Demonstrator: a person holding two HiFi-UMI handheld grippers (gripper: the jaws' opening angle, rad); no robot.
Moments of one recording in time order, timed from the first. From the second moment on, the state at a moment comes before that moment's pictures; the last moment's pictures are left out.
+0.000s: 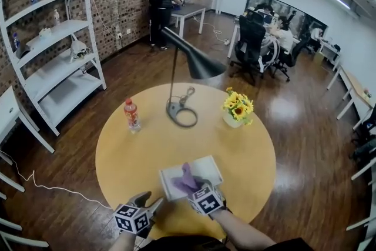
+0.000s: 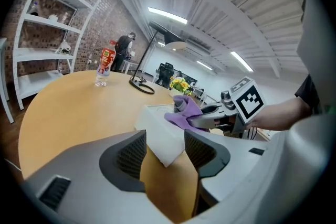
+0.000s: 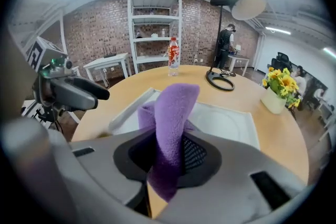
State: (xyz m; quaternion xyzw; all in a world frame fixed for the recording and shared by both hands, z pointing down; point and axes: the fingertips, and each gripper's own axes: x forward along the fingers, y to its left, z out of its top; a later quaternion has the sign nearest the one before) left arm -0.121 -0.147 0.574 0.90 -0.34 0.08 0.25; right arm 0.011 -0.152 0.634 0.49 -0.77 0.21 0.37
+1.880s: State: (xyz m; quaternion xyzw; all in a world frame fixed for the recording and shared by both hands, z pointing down) left arm -0.103 -0.168 0.576 0.92 -0.31 0.07 0.25; right arm -0.034 -0.088 0.657 0.43 -0.78 0.25 0.37
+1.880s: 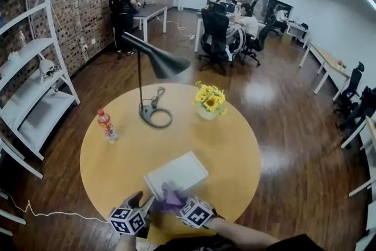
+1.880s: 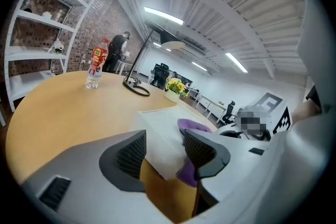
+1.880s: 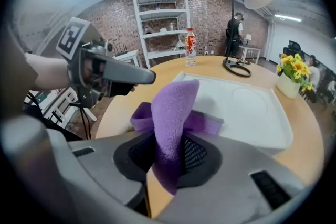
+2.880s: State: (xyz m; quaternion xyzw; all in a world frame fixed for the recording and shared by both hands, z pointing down) left arm -0.058 -0.236 0.613 0.92 -0.25 0.17 0.25; right arm 0.166 -0.123 0.668 0.60 -0.55 0.54 -0.21
